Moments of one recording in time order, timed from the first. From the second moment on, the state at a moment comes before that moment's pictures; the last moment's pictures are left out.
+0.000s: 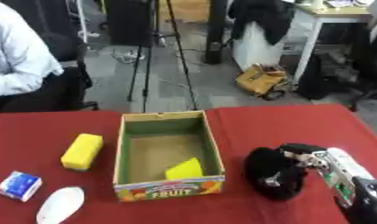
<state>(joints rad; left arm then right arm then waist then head) -0.40 0.32 0.13 -1.99 -0.26 -0.30 0.45 -0.83 -0.46 0.01 -0.94 1.04 -0.16 0.53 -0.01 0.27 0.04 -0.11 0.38</state>
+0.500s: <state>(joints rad) -0.40 0.32 0.13 -1.99 -0.26 -0.30 0.45 -0.83 -0.46 0.01 -0.93 1.04 -0.17 0.50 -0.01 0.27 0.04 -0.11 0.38</state>
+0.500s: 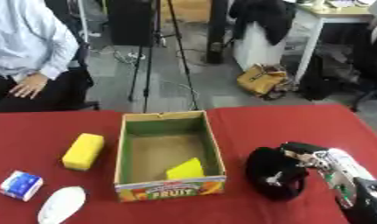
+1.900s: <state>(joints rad) -0.40 0.32 0.13 -1.99 -0.26 -0.30 0.44 -0.83 -0.46 0.01 -0.90 0.97 -0.17 0.41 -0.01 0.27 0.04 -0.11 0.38</state>
